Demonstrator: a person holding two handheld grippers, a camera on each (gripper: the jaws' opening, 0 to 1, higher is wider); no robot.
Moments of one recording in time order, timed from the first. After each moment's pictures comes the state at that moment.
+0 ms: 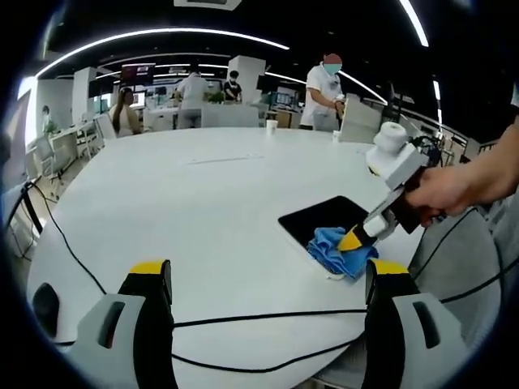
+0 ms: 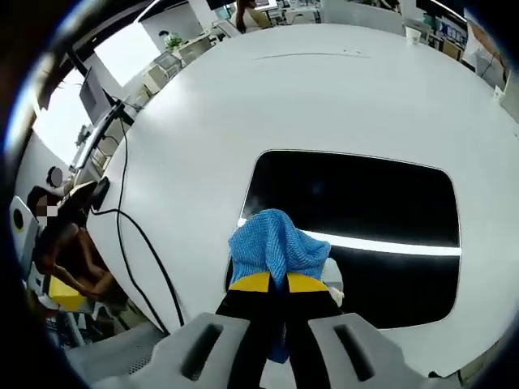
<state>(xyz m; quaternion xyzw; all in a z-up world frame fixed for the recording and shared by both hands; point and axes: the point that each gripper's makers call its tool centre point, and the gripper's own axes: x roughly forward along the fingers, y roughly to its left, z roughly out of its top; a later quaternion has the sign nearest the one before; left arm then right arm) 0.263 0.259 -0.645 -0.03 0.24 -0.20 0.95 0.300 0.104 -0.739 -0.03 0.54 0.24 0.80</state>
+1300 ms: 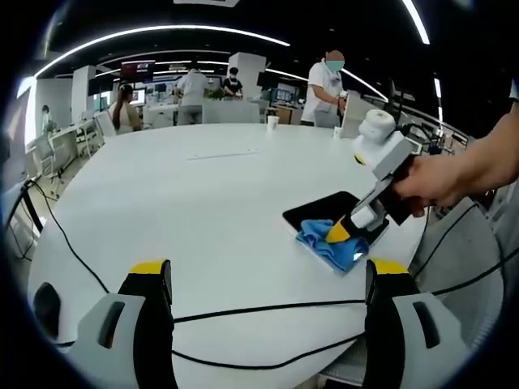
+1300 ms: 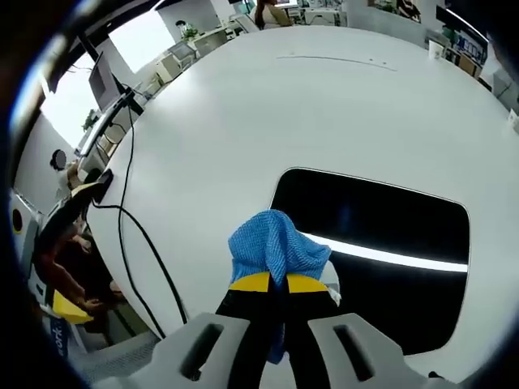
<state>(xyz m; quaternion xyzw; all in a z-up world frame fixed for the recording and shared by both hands) 0.264 0.266 -0.651 -0.02 0.24 -0.20 0.95 0.323 0.125 -0.738 -0.05 0.54 0.26 0.80</state>
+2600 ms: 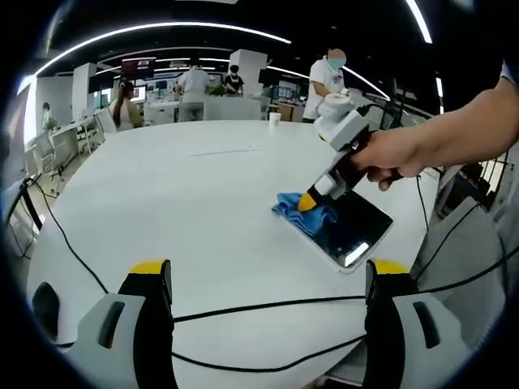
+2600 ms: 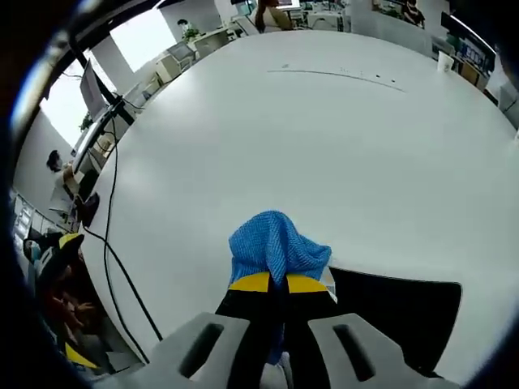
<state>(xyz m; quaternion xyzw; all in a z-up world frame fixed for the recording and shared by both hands) 0.270 0.268 -0.656 -0.03 0.25 -0.20 0.95 0.397 0.137 -0.739 -0.06 0.53 0.26 0.80</state>
